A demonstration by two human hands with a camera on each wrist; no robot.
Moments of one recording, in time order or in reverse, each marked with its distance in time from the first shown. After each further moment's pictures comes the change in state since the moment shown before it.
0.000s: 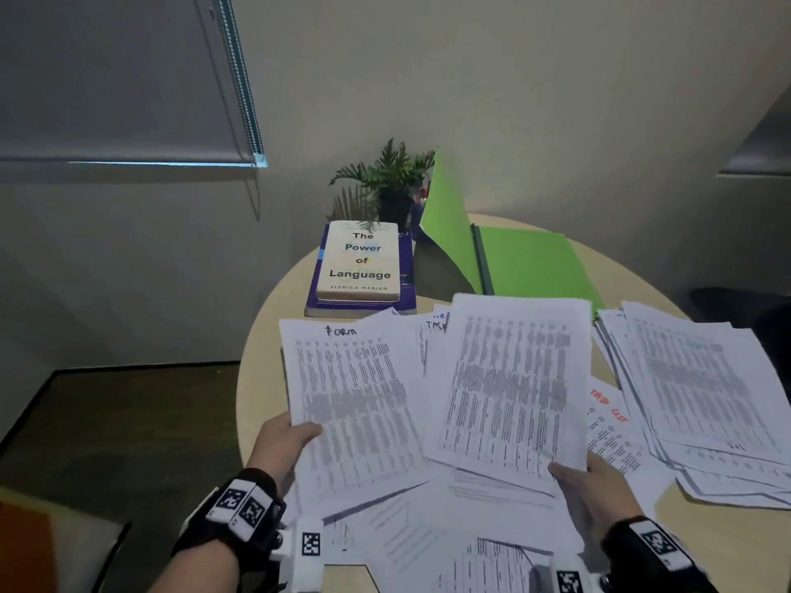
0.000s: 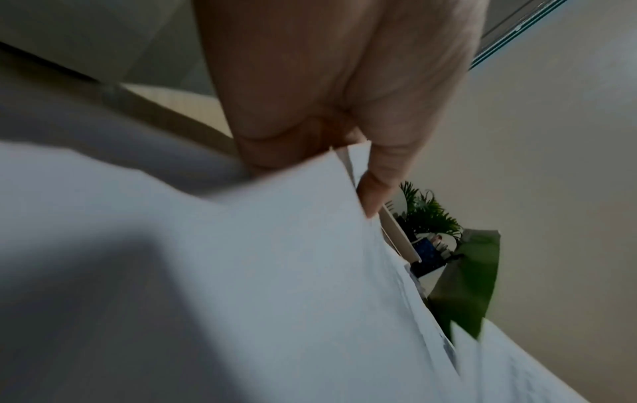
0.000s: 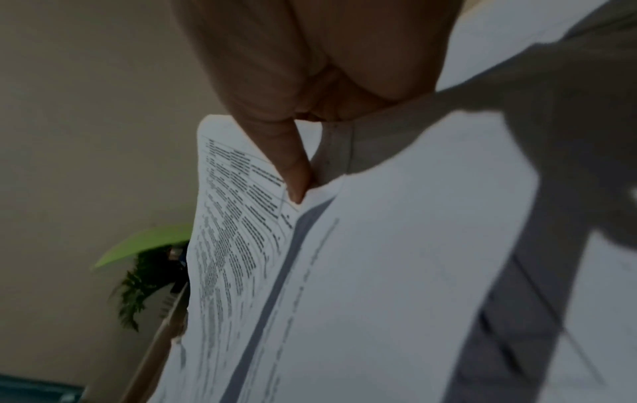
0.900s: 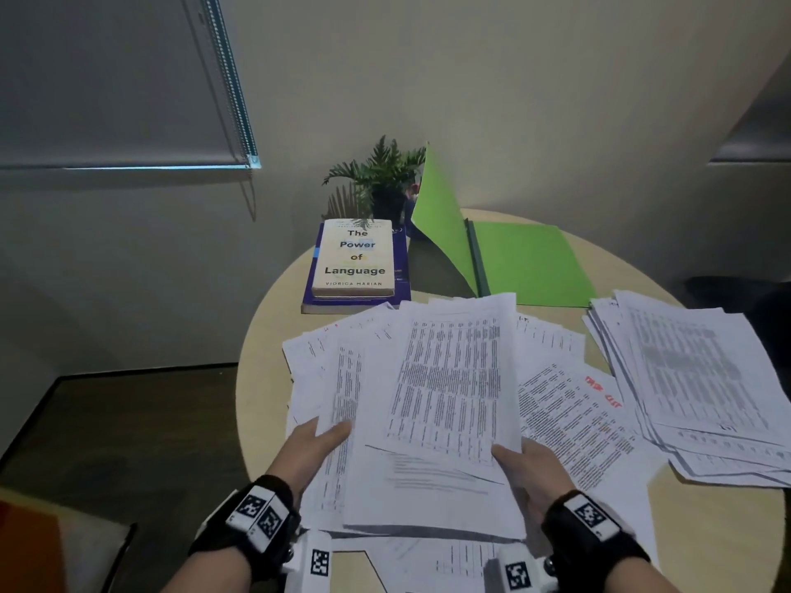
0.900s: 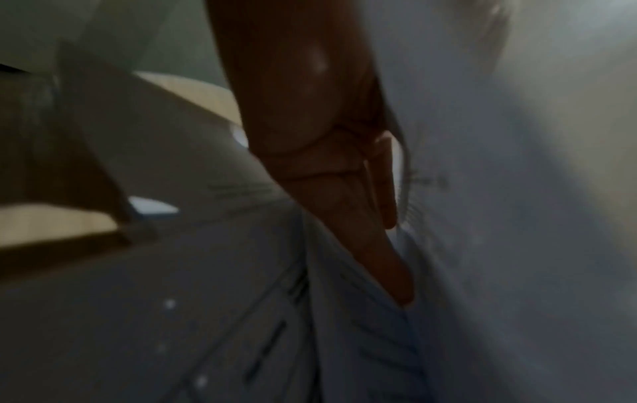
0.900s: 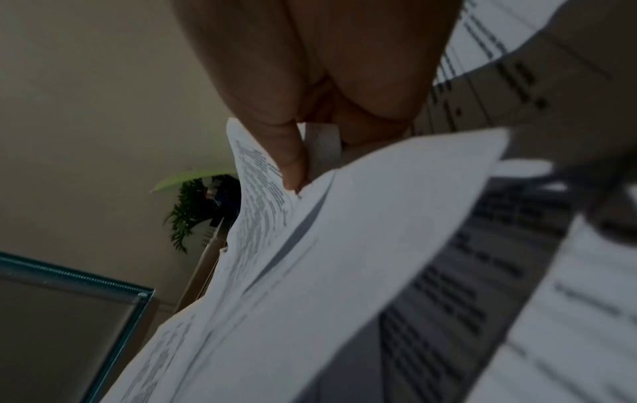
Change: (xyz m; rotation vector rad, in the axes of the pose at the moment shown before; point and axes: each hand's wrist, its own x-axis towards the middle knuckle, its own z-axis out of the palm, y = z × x) left_hand -0.023 -0.014 0.016 0.120 -0.203 0.071; right_hand -0.010 0.020 0.054 -0.308 -0.082 0.029
